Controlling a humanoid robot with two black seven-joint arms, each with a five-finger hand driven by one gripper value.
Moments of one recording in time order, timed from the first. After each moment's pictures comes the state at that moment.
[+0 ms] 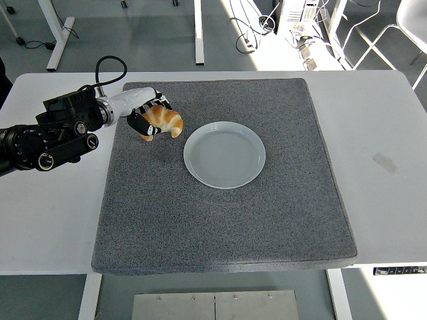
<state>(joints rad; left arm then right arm) -1.23 0.32 0.11 -0.82 0.99 0.10 -0.01 -0.09 0.00 0.06 0.11 -0.06 0.01 0.35</state>
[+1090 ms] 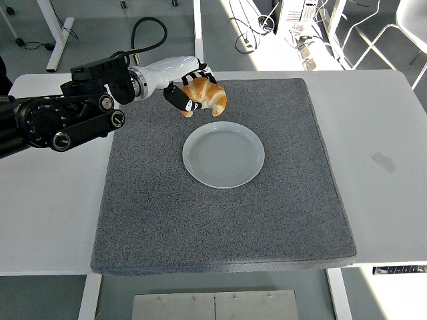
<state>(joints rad) -1.34 0.25 0.04 -0.93 1.06 0.09 -0.01 -0.09 0.00 0.06 0.11 -0.06 0.01 0.35</state>
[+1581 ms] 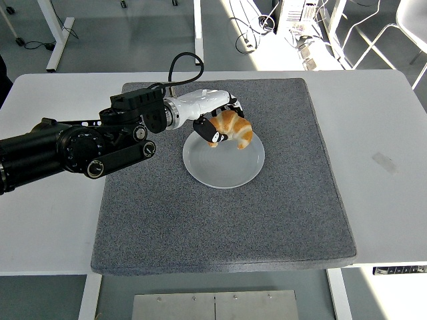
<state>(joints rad) -1.26 0.13 0.05 -0.92 1.12 0.10 -0.01 -0.09 0.00 0.06 0.11 -0.06 0.01 0.35</state>
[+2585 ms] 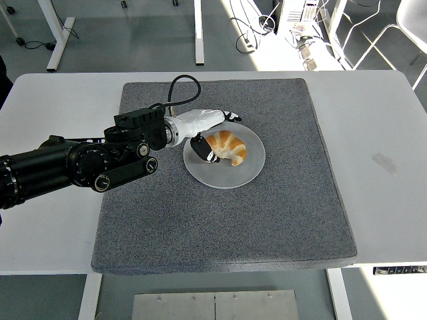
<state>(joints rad) -1.21 0.10 0.08 -0.87 1.10 0.11 0.00 -0.09 0.00 0.06 0.11 -0.06 0.01 0.35</state>
